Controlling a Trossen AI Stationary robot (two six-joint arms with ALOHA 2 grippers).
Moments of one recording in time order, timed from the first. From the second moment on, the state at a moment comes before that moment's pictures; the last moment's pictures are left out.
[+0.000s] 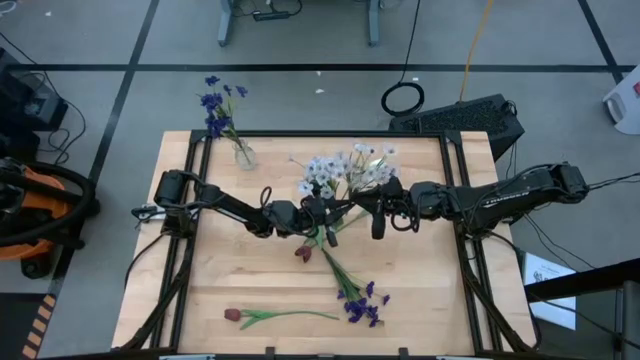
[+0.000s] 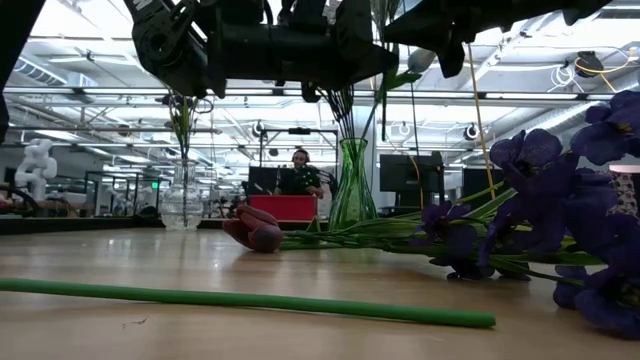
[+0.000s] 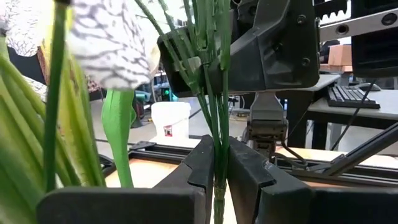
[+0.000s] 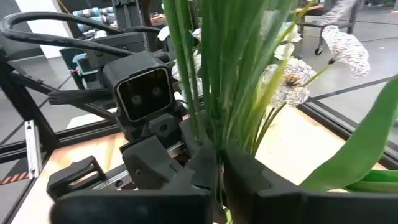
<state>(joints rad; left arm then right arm) -0.11 1.92 0.93 1.16 -0.37 0.11 0.11 1.13 0.68 0.29 0.32 0.24</state>
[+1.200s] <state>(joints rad) -0.08 1.71 0.93 0.69 -0.34 -0.25 0.11 1.13 0.68 0.34 0.32 0.32</state>
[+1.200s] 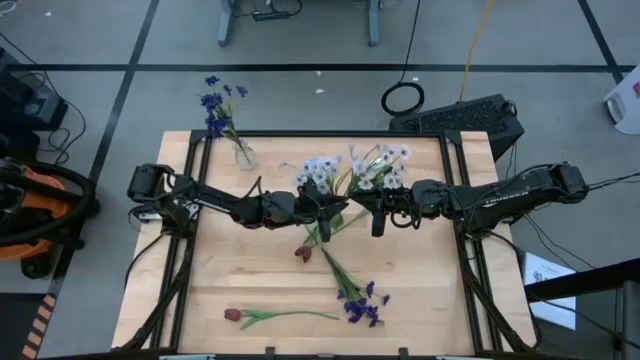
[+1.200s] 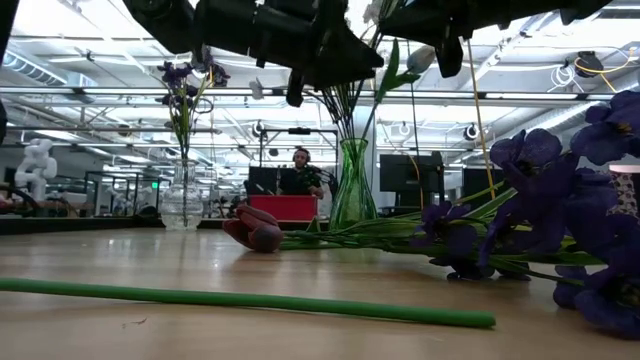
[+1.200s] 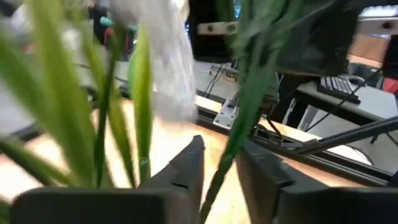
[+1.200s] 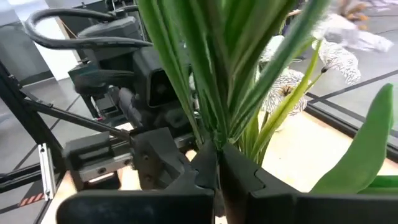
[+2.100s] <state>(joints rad) -0.16 1.48 0.93 0.48 -0.32 -0.19 0.11 1.13 0.68 0.33 0.40 0.27</state>
